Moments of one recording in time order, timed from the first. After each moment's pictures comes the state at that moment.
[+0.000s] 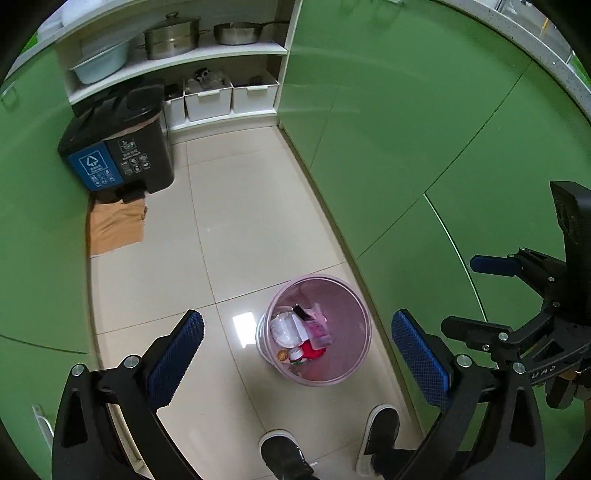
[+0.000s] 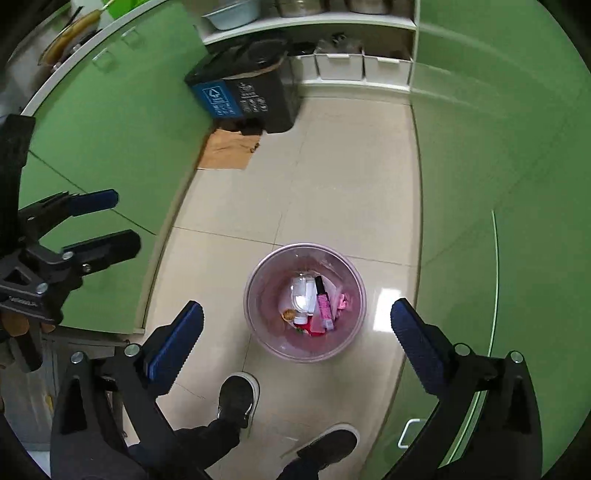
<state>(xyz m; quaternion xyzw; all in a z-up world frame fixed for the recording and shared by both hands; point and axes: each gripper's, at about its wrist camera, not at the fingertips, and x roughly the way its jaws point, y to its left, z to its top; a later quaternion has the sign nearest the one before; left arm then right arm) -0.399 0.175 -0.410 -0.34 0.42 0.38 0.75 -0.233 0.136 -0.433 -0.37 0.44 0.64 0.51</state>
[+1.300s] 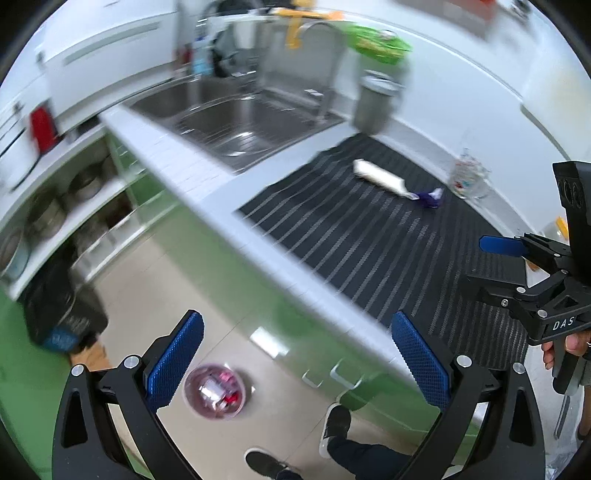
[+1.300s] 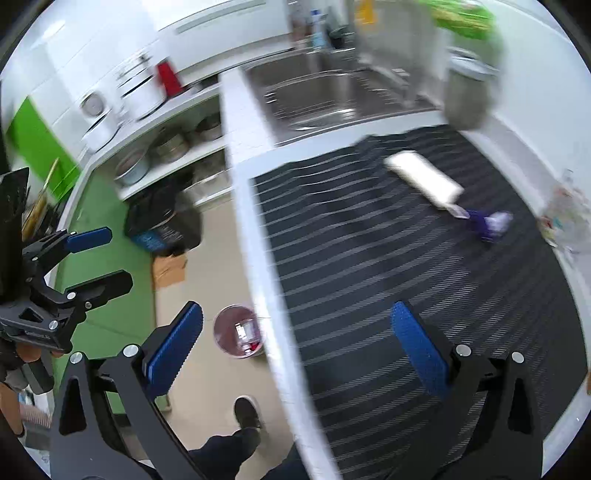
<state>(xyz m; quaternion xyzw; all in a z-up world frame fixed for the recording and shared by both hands) -0.148 0.042 -0.032 -0.19 0.43 0.18 0.86 0.007 -0.106 -0.037 -0.19 0.46 0.49 0.71</state>
